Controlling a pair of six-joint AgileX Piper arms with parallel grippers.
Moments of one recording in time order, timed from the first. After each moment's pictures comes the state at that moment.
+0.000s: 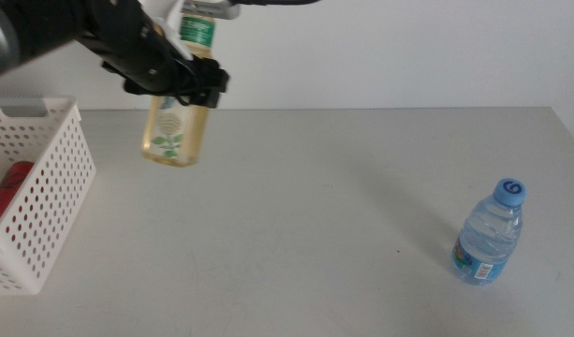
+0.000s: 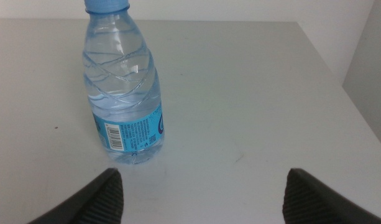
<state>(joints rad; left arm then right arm) -0.32 1.75 -1.55 -0.05 0.73 0.03 -0.03 -0.01 0.03 0.08 0.34 -0.08</state>
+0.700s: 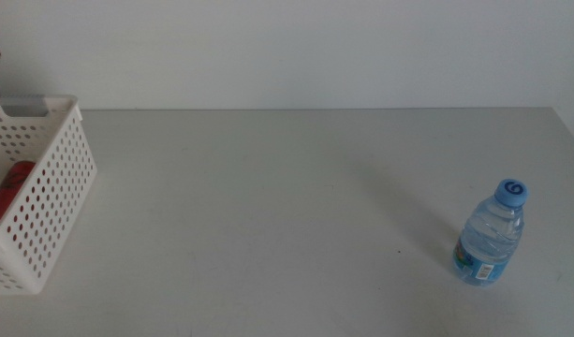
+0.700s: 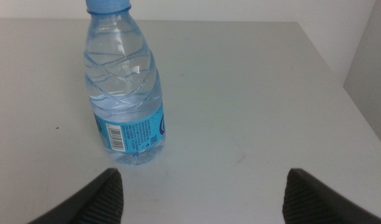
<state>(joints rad) 0.25 1.77 -1.82 -0.04 1.27 0.25 -0.03 -0.01 0.03 0.08 0.34 -0.08</state>
